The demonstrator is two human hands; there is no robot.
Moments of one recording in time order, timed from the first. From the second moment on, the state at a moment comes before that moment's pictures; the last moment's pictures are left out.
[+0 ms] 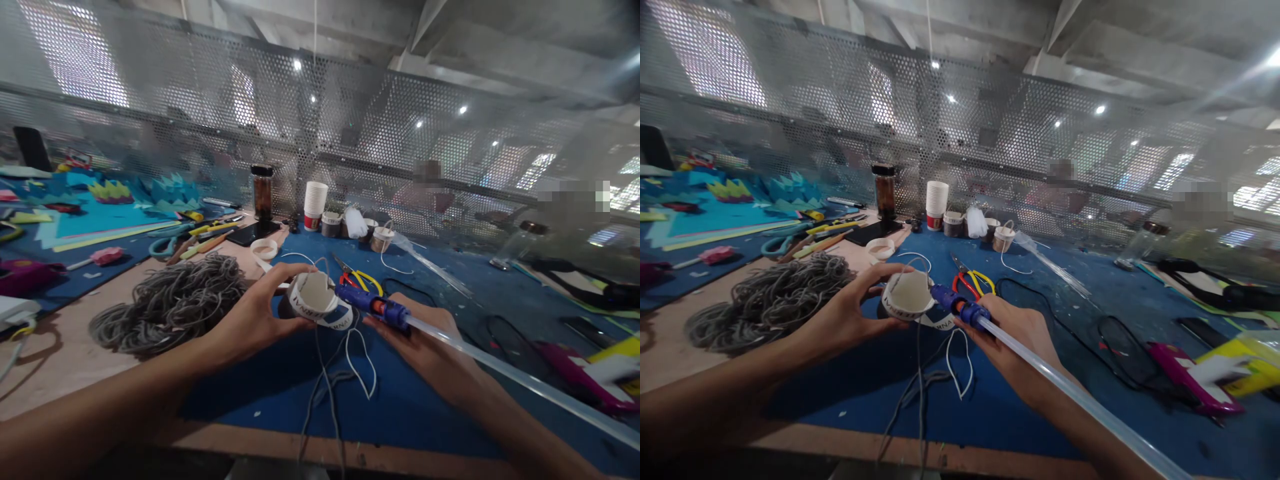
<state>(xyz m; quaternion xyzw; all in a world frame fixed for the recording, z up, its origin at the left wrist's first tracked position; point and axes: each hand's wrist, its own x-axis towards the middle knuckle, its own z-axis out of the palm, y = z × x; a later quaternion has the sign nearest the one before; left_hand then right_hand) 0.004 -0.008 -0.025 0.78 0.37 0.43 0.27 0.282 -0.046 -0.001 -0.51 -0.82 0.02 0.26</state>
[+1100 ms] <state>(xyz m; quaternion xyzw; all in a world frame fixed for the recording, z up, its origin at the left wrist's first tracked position) 0.001 -0.015 -0.026 0.76 0.39 0.36 0.38 0.281 -0.033 -0.002 -0.51 -0.71 0.33 0.36</state>
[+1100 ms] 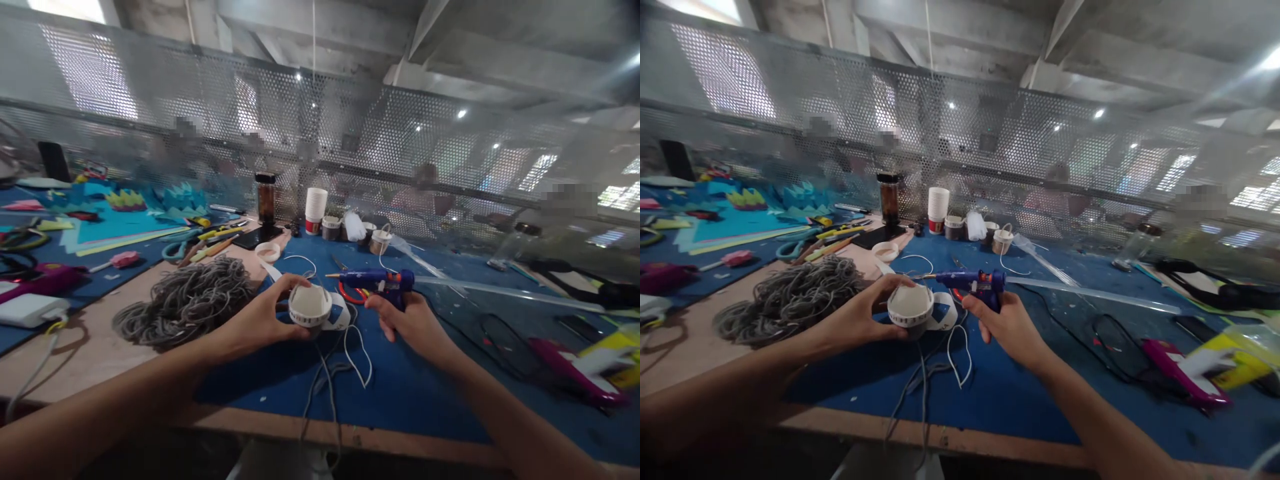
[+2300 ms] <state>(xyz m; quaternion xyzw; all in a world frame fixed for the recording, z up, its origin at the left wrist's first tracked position) 0.016 -0.008 -0.022 0.68 0.47 0.52 0.22 0.241 -0.036 -0.023 -0.28 -0.62 0.58 0.44</state>
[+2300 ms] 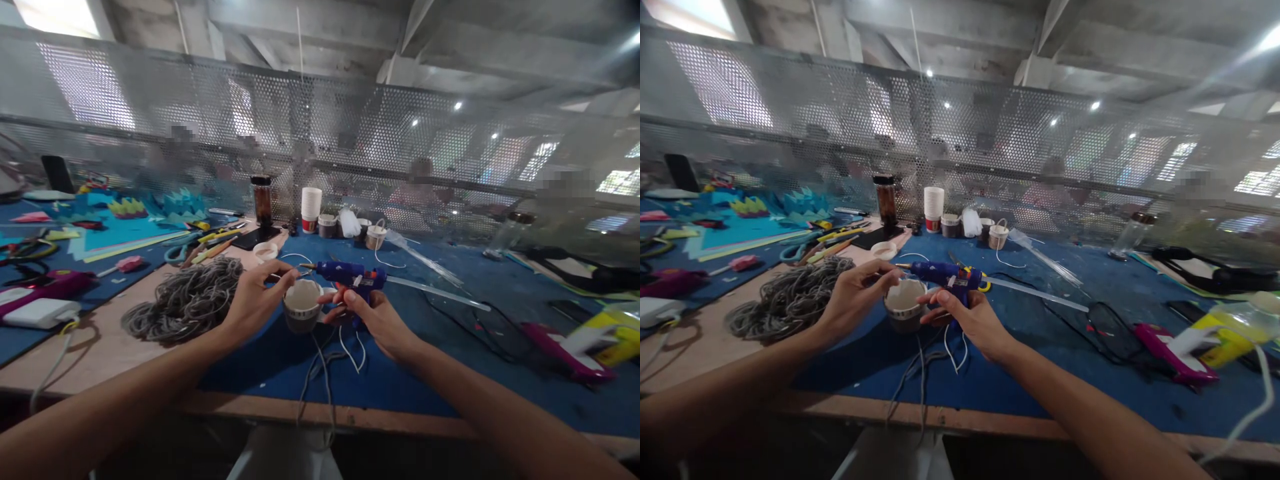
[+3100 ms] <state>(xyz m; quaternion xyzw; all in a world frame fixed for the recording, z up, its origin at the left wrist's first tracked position) -0.001 0.009 0.005 0.57 0.43 0.56 0.41 0.245 -0.036 -0.020 -0.28 -0.62 0.56 0.48</state>
